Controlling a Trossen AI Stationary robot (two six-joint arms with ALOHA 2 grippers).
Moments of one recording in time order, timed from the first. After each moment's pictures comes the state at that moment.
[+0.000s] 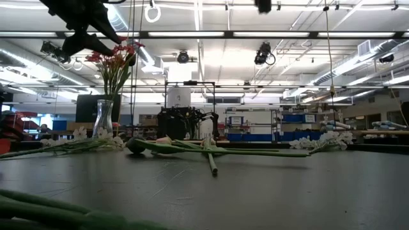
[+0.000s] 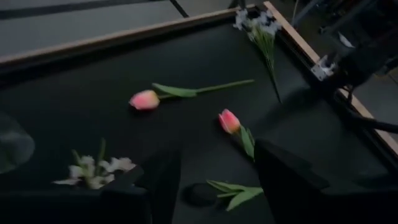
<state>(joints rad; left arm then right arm) 0.42 0.67 0.84 -0.74 -0.05 -0.61 -0.51 1.40 1.60 -0.38 -0.39 0.34</state>
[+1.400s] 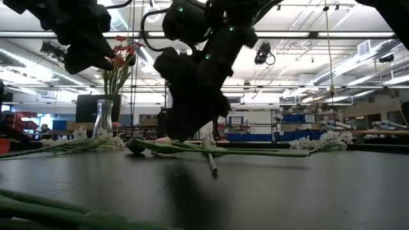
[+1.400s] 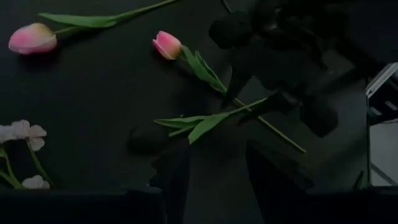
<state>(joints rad) 0.00 0.71 0.63 -0.56 -0.10 -0.63 0.06 2.15 1.60 -0.52 0.02 0.47</state>
